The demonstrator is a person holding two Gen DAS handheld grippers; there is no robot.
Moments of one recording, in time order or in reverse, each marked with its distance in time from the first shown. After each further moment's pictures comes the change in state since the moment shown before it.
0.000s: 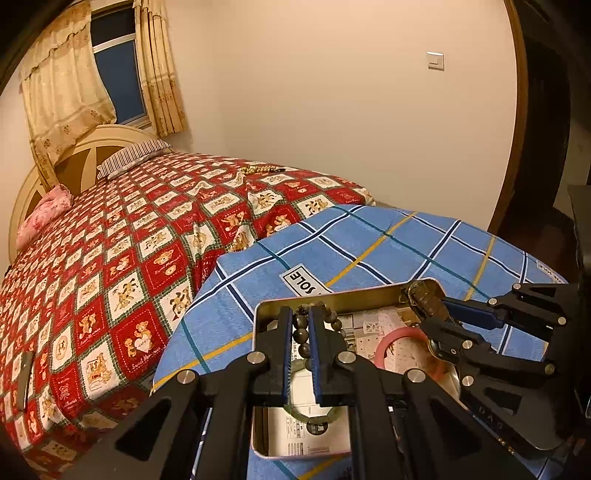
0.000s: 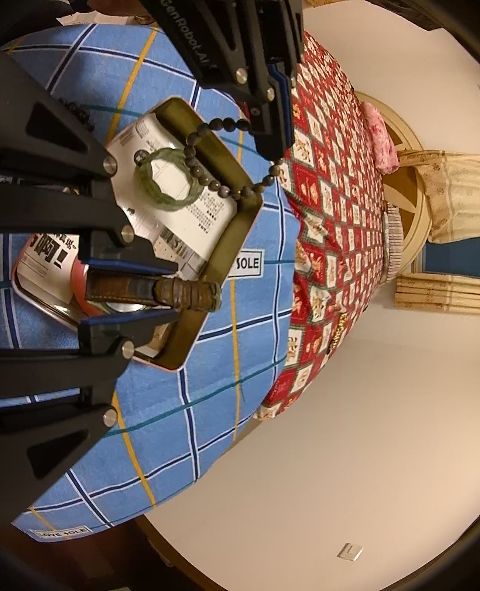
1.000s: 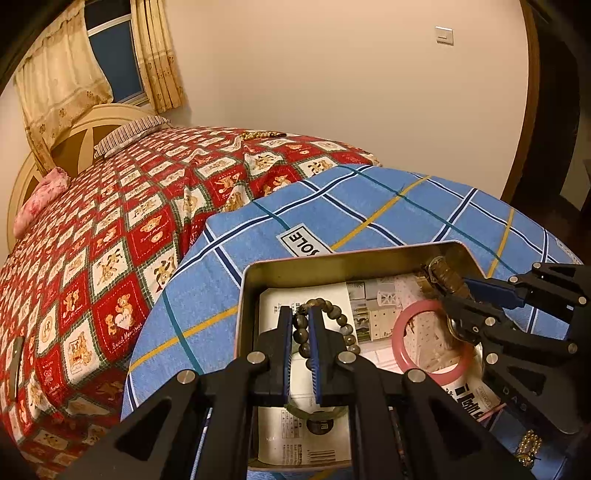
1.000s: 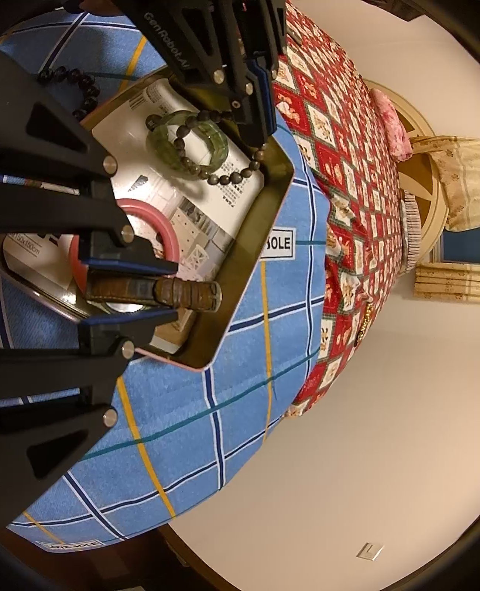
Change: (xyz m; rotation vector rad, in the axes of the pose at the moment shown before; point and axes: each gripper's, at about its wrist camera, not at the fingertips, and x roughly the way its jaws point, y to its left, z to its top) left arm 0.042 -0.002 -0.022 -0.006 0.098 0.011; right arm 0.028 -0.013 -0.014 0.022 0.072 -0.014
